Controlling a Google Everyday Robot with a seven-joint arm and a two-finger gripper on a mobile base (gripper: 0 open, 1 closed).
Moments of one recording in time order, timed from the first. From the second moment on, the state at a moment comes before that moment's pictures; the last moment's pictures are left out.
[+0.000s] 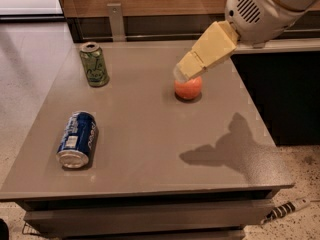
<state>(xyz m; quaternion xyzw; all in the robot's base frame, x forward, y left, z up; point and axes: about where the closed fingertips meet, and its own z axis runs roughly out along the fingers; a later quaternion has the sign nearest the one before) 0.479 -0.107 1.009 -0.32 0.91 0.07 0.24</state>
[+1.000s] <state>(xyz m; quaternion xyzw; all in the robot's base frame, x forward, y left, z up) 0.495 -0.069 0.980 -0.25 0.94 0.13 0.19</state>
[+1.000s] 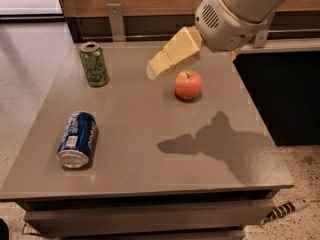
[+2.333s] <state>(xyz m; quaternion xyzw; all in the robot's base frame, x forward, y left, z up) 0.502 0.047 0.925 -0.09 0.97 0.19 0.10</state>
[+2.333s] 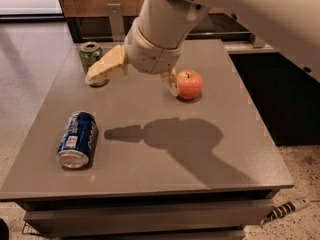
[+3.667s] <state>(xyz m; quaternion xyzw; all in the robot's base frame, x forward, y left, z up) 0.504 0.112 0.887 -0.11 0.98 0.15 0.02</state>
